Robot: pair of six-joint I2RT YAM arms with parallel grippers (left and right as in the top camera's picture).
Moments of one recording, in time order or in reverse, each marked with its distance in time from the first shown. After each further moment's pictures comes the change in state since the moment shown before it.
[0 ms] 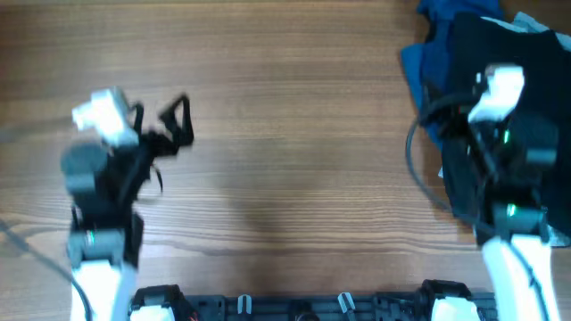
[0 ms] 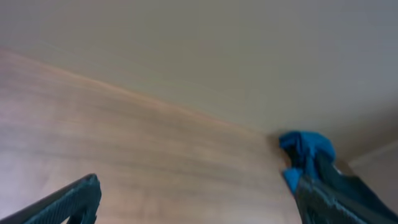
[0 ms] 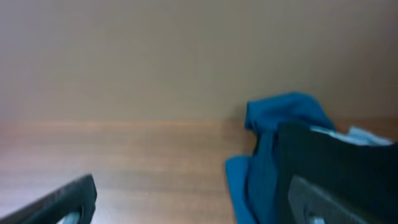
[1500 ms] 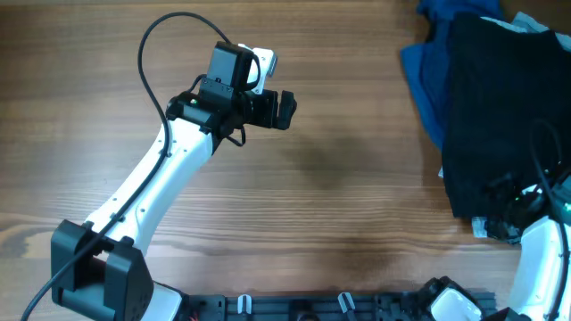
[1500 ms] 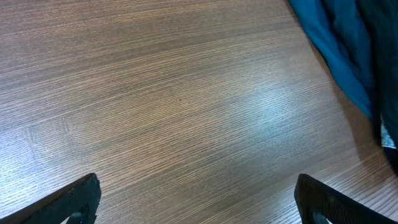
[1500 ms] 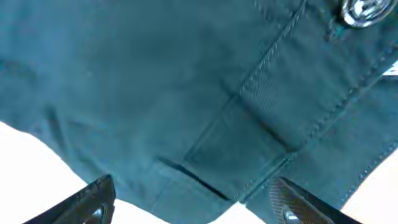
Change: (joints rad) left arm -0.473 0.739 0.554 -0.454 -0.082 0.243; right arm -0.605 0.146 -0.135 -0.640 0.094 0.358
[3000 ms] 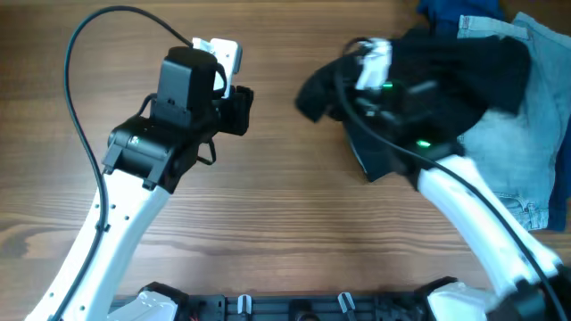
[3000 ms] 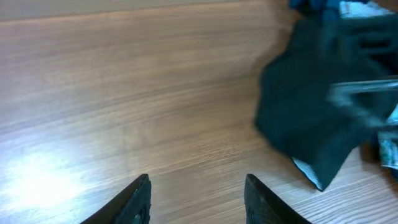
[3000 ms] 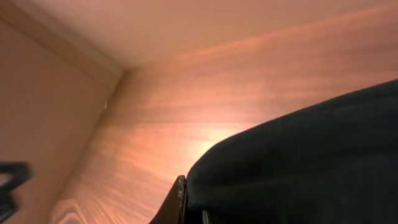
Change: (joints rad) left arm 0.016 -0.306 0.068 -0.238 -0.202 0.007; right arm 1.085 0.300 0.299 0.763 -0.253 0.164
